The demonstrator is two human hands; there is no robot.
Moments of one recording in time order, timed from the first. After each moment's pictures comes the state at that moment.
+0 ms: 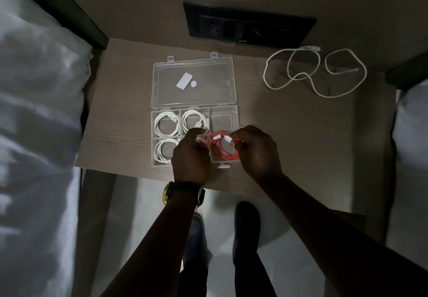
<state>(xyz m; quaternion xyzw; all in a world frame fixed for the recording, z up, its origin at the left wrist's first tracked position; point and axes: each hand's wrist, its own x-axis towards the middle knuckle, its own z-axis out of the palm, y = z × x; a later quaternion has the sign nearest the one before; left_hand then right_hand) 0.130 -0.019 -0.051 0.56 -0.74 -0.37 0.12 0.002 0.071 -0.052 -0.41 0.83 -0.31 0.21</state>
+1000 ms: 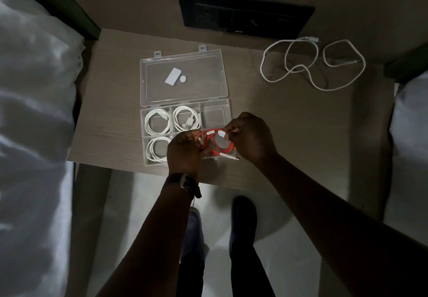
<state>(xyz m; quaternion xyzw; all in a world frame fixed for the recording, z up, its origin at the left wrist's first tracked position) 0.122 -0.018 -0.044 0.63 -0.39 -0.65 0.16 -0.014 0.050 -0.054 -0.38 0.85 -0.22 0.29</state>
